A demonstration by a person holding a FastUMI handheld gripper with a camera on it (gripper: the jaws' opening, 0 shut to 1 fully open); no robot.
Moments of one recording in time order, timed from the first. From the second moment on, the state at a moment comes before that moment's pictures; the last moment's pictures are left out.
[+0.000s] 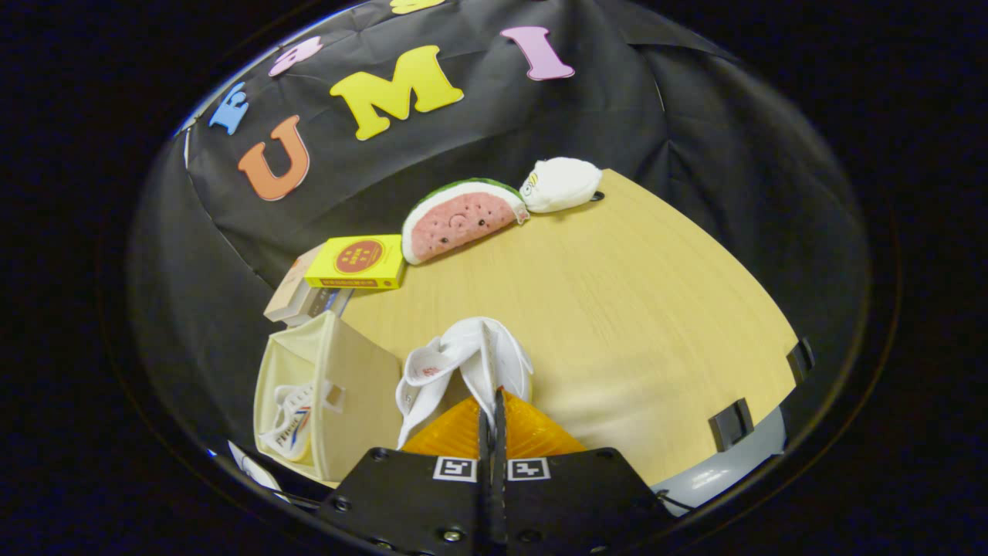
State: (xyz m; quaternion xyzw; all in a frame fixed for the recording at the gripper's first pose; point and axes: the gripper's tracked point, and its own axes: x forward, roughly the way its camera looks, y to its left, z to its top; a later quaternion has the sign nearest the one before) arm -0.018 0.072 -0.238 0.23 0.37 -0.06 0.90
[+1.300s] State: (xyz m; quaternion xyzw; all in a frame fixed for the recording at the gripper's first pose) arm 0.018 0.304 -0.196 0.23 0.33 -0.05 0.91
